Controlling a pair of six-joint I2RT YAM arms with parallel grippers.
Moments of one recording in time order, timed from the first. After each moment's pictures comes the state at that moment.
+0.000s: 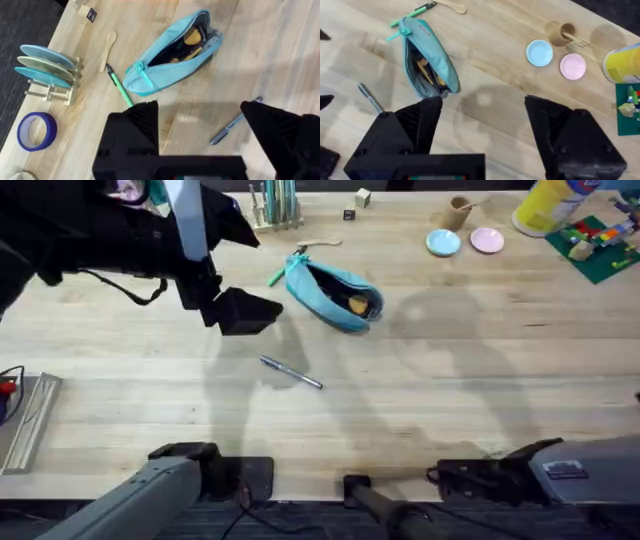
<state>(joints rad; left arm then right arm) 0.04 1.17 1.18 -1.07 0.67 1.11 0.37 1.61 2.18 -1.49 0.04 -0.08</state>
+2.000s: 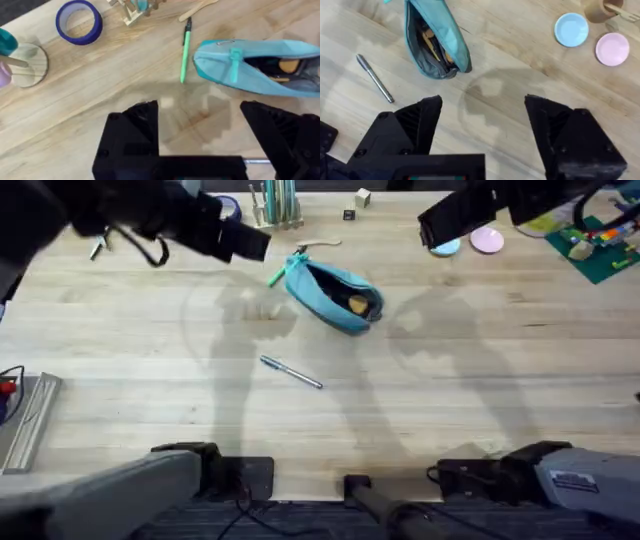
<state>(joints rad) 0.04 1.35 1.26 -0.83 0.29 0.41 0.32 1.43 1.69 -1.27 -0.08 -0.14</state>
